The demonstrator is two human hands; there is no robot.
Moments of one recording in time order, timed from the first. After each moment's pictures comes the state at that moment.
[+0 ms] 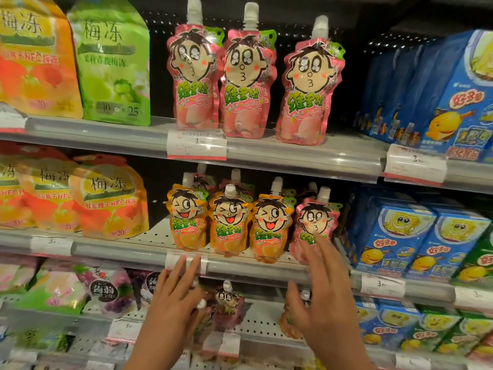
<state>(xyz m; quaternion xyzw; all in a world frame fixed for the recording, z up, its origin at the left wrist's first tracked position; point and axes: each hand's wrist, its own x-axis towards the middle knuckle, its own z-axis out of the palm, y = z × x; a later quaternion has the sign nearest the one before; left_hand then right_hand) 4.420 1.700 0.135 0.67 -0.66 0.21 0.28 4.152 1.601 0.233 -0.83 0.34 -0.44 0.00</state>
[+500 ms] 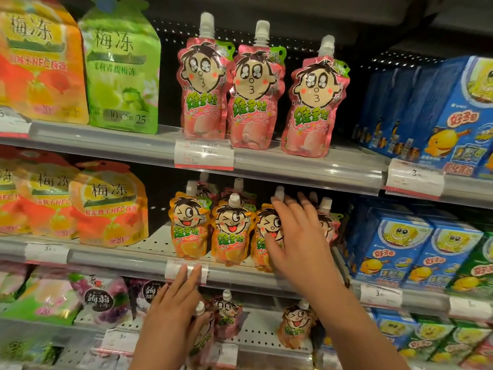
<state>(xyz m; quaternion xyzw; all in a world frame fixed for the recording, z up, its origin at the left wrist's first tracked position) 4.421 1.698 0.144 0.70 -0.62 0.19 0.29 4.214 1.557 0.306 -0.86 0.33 -0.37 -0.10</state>
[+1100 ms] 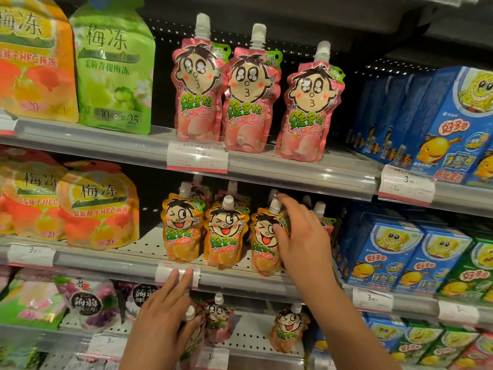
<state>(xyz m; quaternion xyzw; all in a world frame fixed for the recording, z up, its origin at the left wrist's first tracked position) 4.422 1.697 0.146 0.68 -0.63 0.17 0.32 4.210 1.557 0.318 -0.82 0.35 -0.45 -0.01</state>
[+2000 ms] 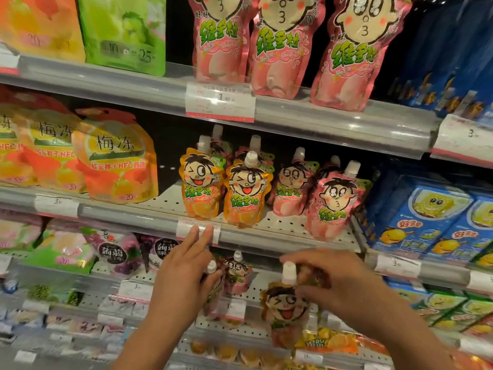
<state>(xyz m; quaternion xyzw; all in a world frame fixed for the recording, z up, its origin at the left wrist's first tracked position) 4.405 1.709 0.166 0.72 -0.60 0.08 0.33 4.145 1.608 0.292 -0.92 0.29 -0.14 0.24</state>
